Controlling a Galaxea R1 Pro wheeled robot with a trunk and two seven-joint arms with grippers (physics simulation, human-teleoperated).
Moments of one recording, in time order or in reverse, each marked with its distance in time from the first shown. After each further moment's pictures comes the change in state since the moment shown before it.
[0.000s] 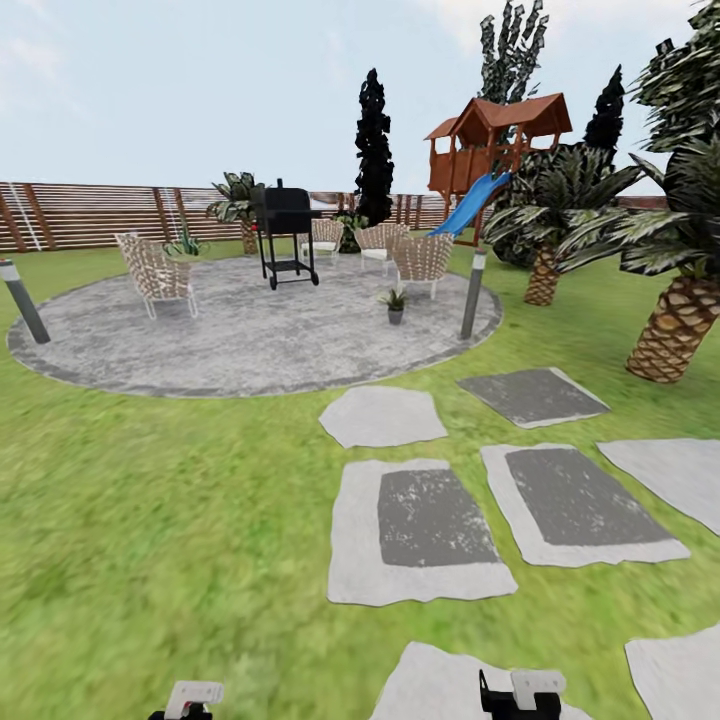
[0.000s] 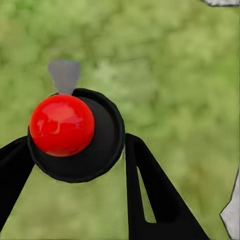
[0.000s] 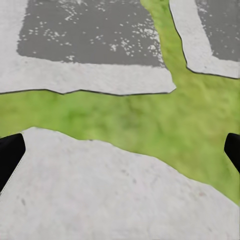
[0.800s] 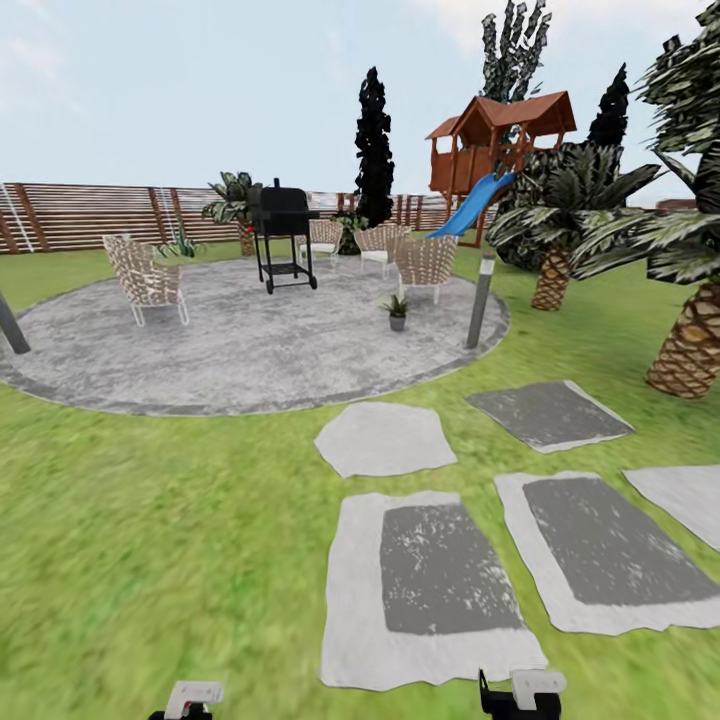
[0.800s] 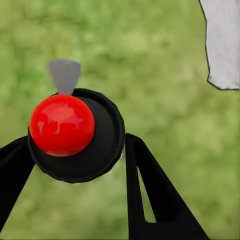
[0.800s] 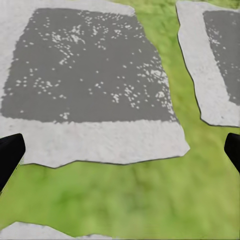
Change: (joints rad) left arm 0.000 0.000 0.000 0.000 0.001 0.000 0.000; right arm 0.000 0.000 0.000 0.001 0.000 0.000 0.000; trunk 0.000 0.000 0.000
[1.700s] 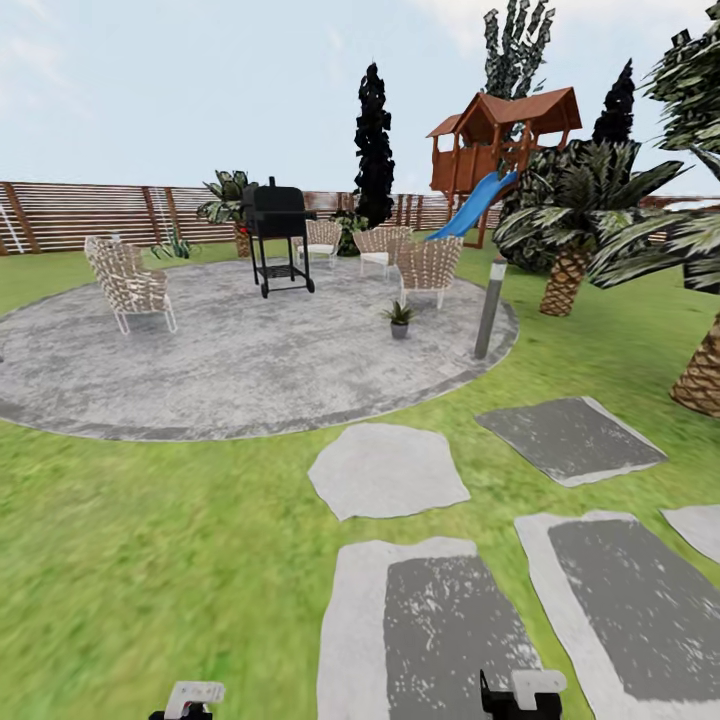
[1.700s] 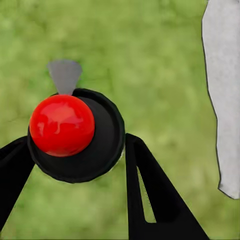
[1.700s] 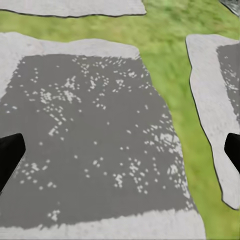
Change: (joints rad) left arm 0.000 0.000 0.000 0.000 0.000 0.000 0.000; right arm 0.000 -0.001 -0.002 -0.001 0.000 0.000 -0.001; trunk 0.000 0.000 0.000
